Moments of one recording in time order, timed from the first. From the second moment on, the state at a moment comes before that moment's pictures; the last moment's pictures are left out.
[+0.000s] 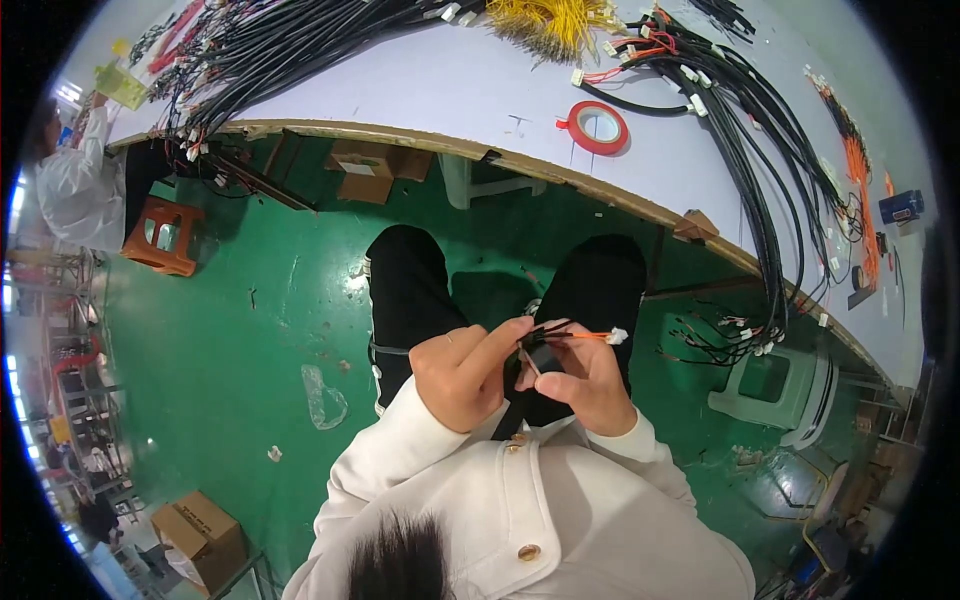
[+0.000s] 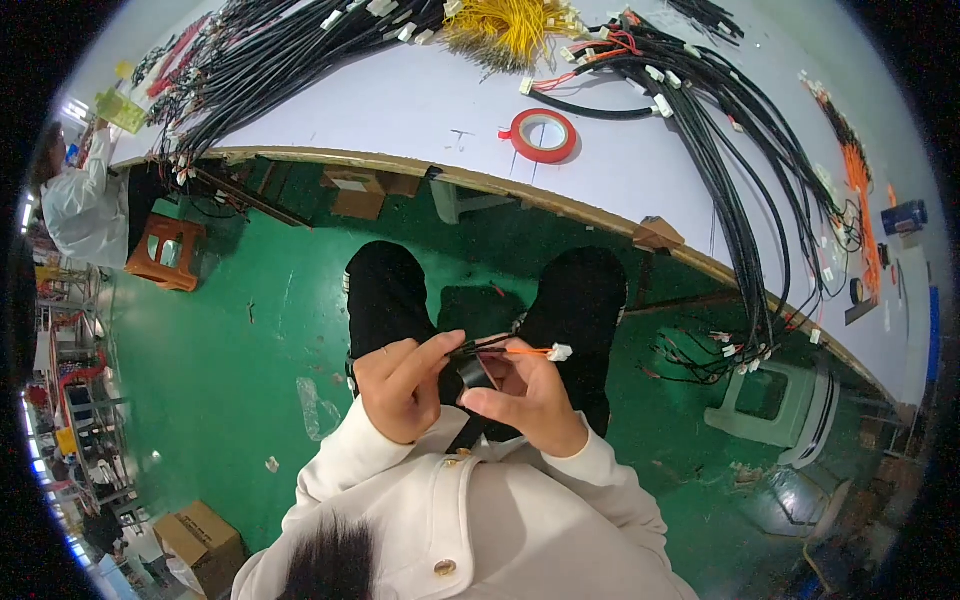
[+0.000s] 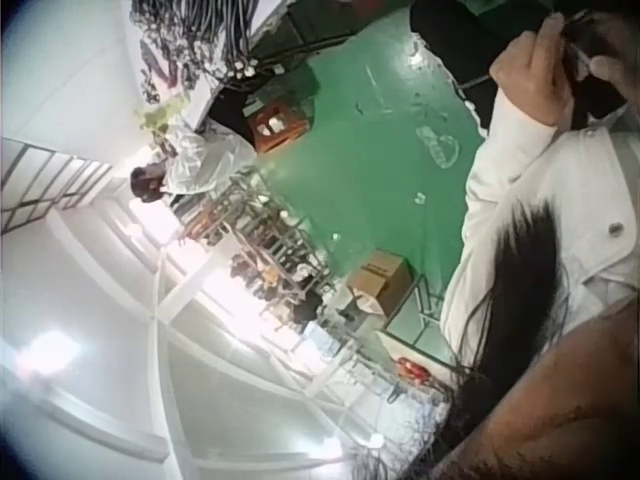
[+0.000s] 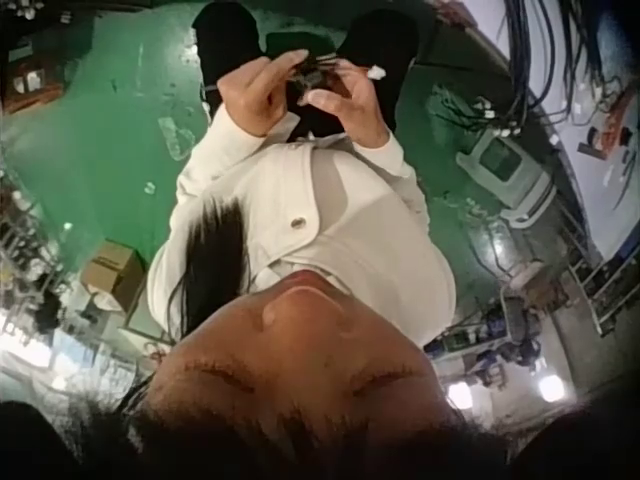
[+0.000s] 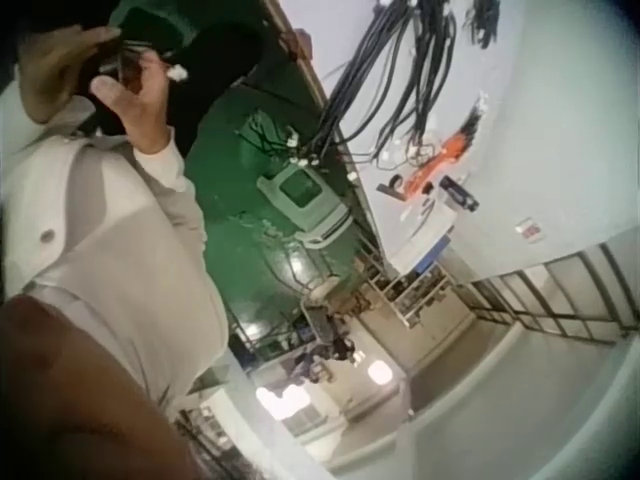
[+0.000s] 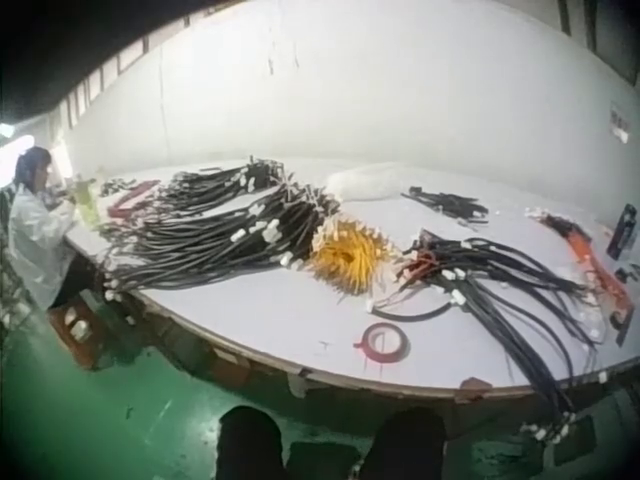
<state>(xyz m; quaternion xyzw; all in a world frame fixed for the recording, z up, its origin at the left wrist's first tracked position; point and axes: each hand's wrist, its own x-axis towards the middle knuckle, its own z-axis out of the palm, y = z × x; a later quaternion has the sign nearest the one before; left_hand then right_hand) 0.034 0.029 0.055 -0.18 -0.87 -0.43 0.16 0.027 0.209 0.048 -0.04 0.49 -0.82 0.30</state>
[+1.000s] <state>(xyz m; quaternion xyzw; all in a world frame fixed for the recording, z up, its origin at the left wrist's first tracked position) 0.039 0.042 0.054 -0.11 -0.83 -0.54 0.09 0.024 0.215 0.037 -0.07 0.58 -0.76 0.28</state>
